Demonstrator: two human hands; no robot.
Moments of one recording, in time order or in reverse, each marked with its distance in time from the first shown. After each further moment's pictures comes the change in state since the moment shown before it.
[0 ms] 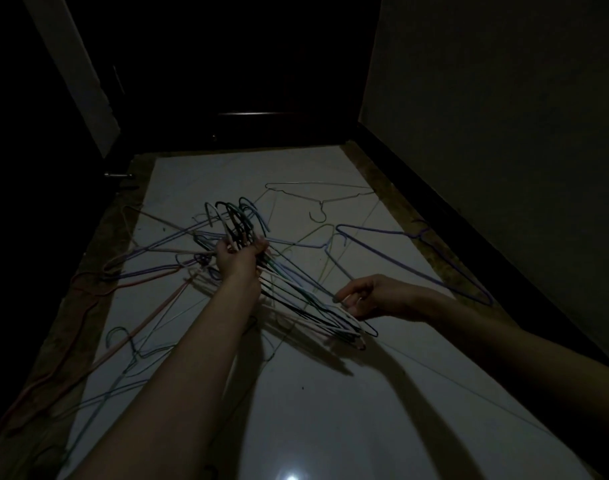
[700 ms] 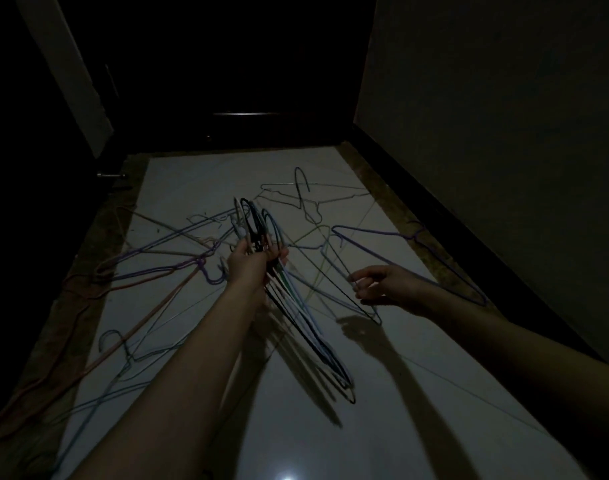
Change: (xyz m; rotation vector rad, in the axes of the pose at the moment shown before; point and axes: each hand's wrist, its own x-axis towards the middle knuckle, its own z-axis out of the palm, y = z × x) left_hand -0.015 -0.003 0.006 0.087 -0.197 -0.055; right_hand 0.004 0.008 -0.018 0.211 0.248 -0.039
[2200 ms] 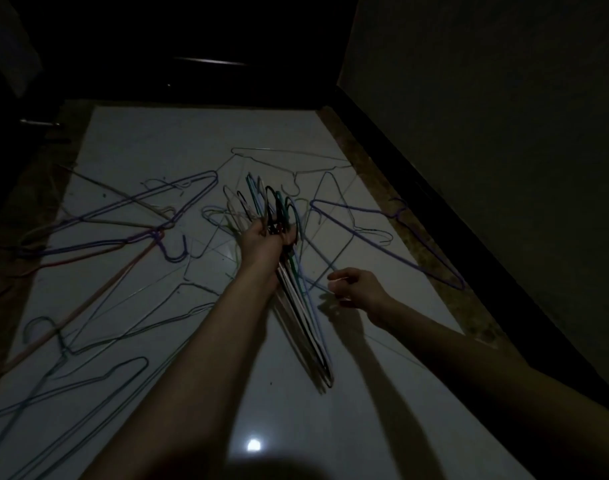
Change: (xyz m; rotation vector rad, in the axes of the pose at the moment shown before) left_hand 0.032 -0.052 0.039 0.115 -0.030 -0.047; right_hand 0.035 0.048 0.028 -0.024 0.274 0.068
